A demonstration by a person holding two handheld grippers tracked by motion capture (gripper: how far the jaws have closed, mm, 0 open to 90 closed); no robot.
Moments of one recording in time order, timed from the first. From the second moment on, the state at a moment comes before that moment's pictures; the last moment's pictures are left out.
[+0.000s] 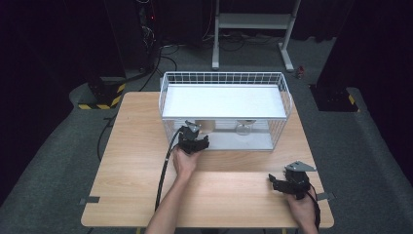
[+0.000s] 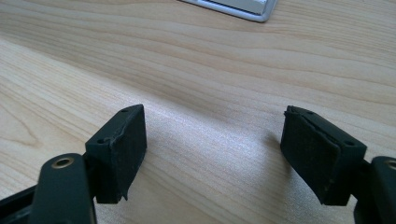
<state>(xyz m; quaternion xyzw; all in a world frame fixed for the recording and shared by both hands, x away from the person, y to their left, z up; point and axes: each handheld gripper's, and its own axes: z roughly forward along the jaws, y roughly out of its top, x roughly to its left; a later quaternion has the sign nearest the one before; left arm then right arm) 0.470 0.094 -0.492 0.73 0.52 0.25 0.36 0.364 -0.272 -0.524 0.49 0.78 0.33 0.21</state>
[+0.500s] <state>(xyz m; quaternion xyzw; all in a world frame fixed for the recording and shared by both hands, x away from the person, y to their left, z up) 0.443 0.109 -0.478 0.73 0.51 0.23 0.39 0.365 -0.272 -0.523 0.49 0.78 0.33 0.21</state>
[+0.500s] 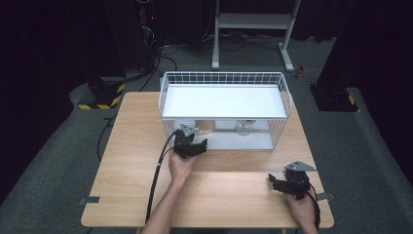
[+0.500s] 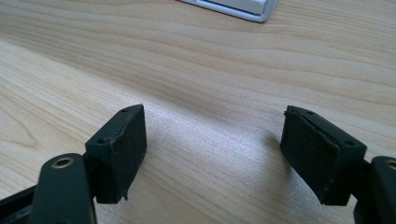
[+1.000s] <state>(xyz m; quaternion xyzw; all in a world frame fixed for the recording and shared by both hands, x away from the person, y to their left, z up) 0.426 0.126 -0.465 0.73 0.50 0.24 0.40 0.365 -0.272 -0.523 0.49 0.78 0.33 0.21</state>
